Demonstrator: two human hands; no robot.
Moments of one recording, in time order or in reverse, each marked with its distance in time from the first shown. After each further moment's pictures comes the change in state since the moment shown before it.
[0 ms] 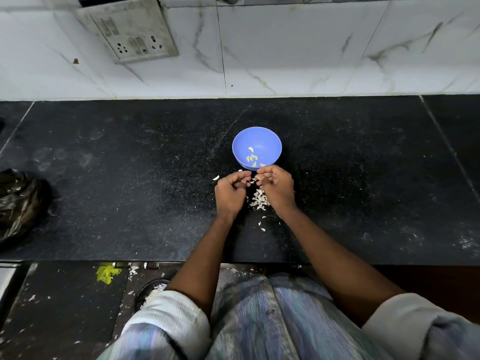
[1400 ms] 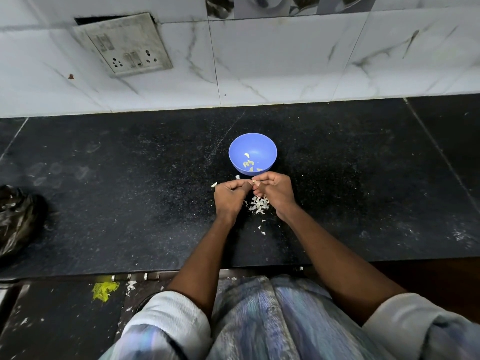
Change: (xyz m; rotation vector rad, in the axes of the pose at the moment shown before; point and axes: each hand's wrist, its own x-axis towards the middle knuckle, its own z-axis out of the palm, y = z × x) left_hand -0.004 0.015 0.000 -0.194 -0.029 -0.154; right_hand -0.004 -0.009 -0.008 0.153 -0.103 0.163
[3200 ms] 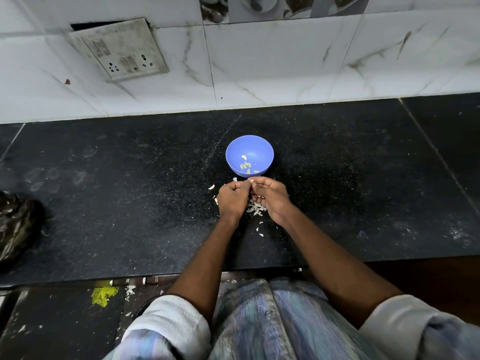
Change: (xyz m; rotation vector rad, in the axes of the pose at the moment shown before) left_hand 0.002 0.001 0.014 0.088 0.039 -0.122; right_hand -0.005 0.005 0.003 0.369 -0.115 0.146
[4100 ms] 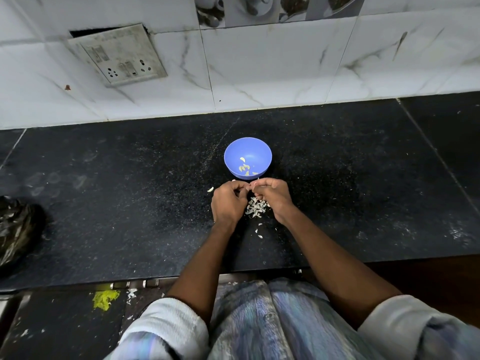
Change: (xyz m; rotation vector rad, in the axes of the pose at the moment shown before) left_hand -0.001 0.000 -0.013 0.519 0.065 0.372; right_hand 0.009 -0.005 -0.010 -0.271 0.124 -0.047
